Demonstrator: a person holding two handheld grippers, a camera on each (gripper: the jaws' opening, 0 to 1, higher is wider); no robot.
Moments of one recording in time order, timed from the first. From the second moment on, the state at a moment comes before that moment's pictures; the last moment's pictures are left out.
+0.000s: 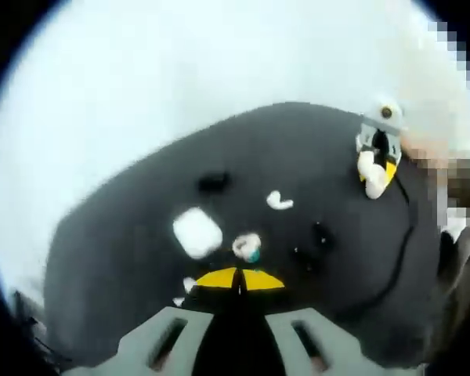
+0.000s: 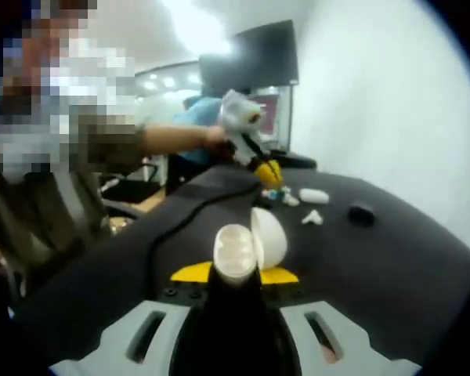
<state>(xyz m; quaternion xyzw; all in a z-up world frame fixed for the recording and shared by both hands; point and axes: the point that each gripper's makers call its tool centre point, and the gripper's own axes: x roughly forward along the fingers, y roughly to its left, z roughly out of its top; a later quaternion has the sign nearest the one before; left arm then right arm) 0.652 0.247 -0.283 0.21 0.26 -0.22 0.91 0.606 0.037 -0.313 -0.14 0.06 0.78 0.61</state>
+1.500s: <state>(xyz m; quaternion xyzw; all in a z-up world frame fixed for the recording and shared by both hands) 0.634 0.158 -0.233 0.38 0.15 -0.23 0.88 0.606 0.036 -0.313 -0.14 0.06 0.77 0.61</state>
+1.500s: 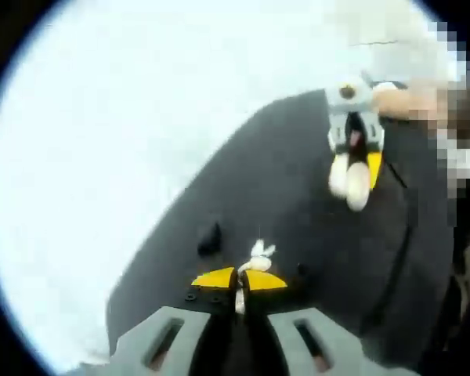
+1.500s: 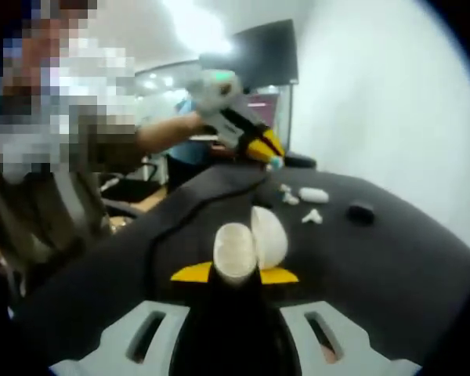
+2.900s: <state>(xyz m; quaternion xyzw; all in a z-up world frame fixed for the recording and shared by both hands) 0.601 0.041 -0.266 0.70 0.04 -0.15 0.70 0.605 0.037 -0.313 -0.14 0.06 0.77 0.61</state>
